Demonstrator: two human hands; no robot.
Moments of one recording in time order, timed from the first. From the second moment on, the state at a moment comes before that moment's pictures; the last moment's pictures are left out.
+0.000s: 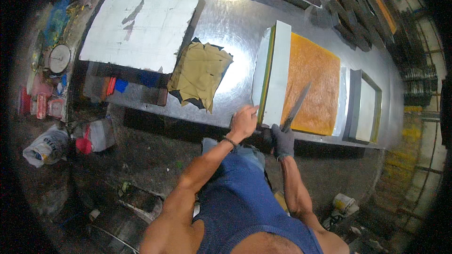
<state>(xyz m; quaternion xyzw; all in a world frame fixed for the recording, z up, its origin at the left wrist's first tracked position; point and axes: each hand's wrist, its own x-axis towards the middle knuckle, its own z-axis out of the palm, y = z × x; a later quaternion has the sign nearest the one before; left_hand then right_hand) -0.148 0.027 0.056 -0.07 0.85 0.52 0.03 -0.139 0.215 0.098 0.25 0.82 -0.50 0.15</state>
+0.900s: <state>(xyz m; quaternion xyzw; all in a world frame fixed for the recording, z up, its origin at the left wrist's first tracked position) -0.122 0.038 0.073 0.00 0.88 0.46 0.10 -0.149 0.216 0.090 0.25 0.79 -0.54 0.15</state>
